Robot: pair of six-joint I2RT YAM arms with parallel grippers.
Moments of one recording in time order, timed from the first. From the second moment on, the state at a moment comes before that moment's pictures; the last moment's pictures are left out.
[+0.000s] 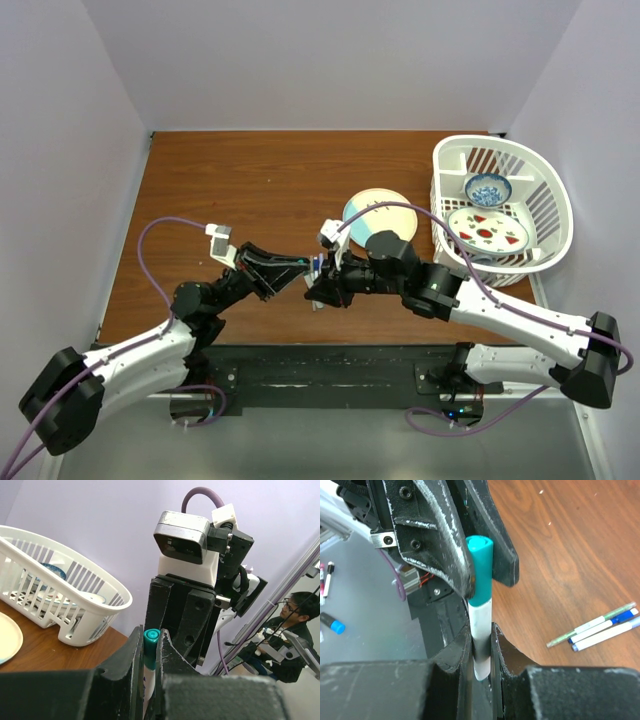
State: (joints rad) left arm -0.73 0.88 0.20 1.18 0.41 -0.89; right arm 1.04 1.09 0.92 -0.18 -0.26 0.25
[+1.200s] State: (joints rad) left arm -0.79 0.97 0.29 1.17 0.49 -0.86; right arm 0.95 1.02 0.93 -0.28 -0.46 0.16
